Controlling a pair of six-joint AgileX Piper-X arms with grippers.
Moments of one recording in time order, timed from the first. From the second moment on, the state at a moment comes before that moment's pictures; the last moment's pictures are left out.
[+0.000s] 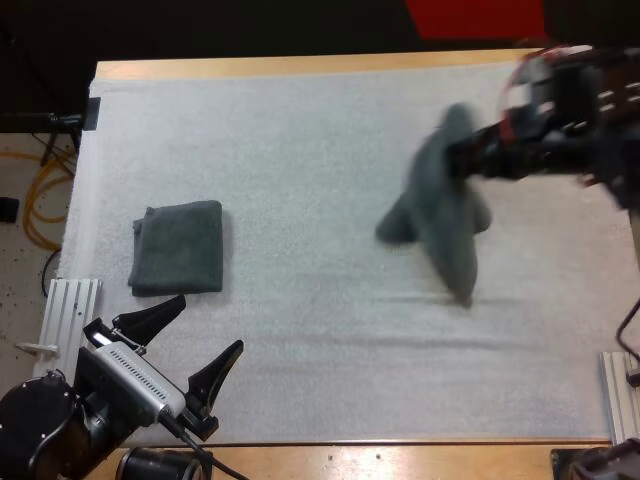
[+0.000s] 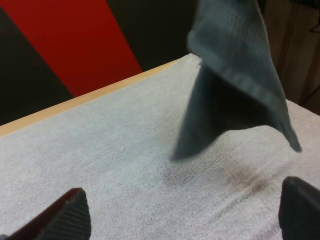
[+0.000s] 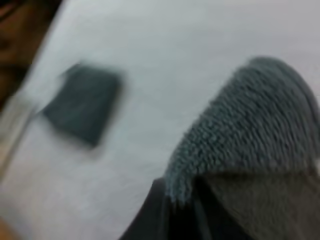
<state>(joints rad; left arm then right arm) -0.19 0.30 -0.90 1.00 0.47 -1.68 0.40 1.44 -1.68 1.20 -0.45 -1.76</state>
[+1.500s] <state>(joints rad) -0.19 0.30 -0.88 1.00 0.47 -1.68 0.27 1.85 -1.56 0.94 -0.21 -1.77</state>
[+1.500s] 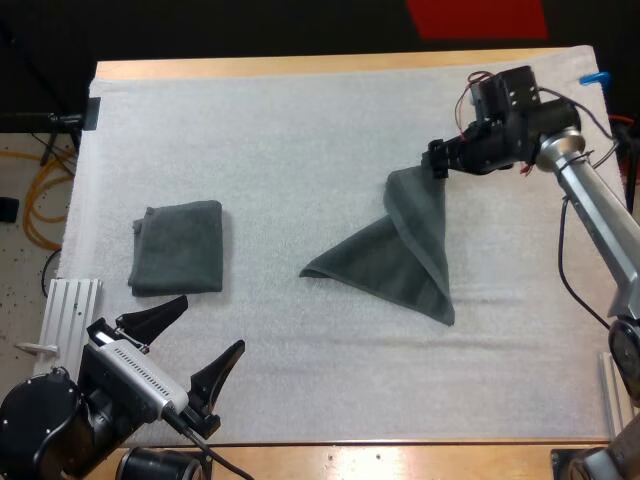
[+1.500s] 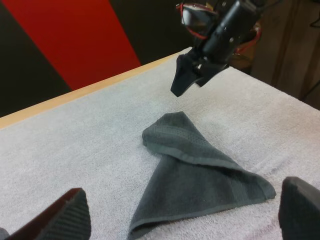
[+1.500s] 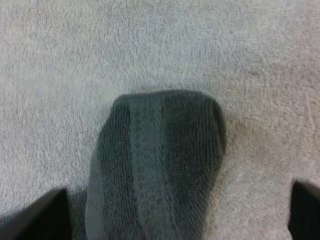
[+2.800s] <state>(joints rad) -0.19 0.30 -0.88 1.05 0.47 -1.68 0.35 1.24 -0.59 0.61 -0.38 -1.43</state>
